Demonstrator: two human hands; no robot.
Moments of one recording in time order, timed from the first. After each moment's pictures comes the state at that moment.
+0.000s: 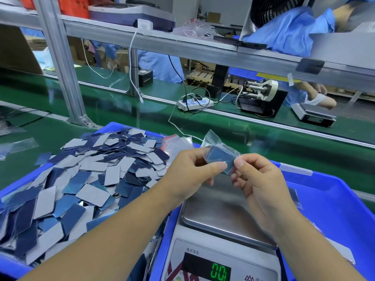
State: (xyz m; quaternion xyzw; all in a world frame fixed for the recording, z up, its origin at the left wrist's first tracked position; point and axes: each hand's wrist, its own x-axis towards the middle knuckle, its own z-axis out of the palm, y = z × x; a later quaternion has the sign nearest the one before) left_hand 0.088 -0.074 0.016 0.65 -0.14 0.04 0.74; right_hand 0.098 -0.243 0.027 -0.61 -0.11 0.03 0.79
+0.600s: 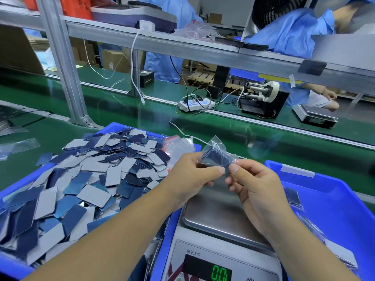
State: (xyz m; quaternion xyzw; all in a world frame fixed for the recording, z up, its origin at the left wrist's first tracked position) left_hand 0.086 -0.077 0.016 0.63 -0.11 0.02 0.77; right_hand 0.095 -0.234 0.022 -0.58 -0.09 0.04 0.81
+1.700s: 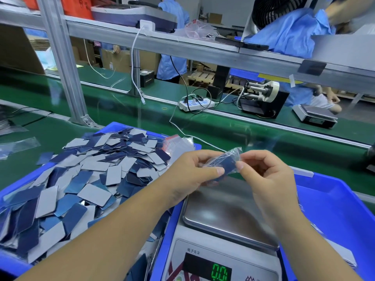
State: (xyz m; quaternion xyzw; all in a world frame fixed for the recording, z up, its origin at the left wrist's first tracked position) left_hand 0.091 -0.069 0.015 0.63 -0.12 -0.03 0.77; right_hand 0.101 -0.251 0.025 -0.73 -0.19 -0.16 0.64
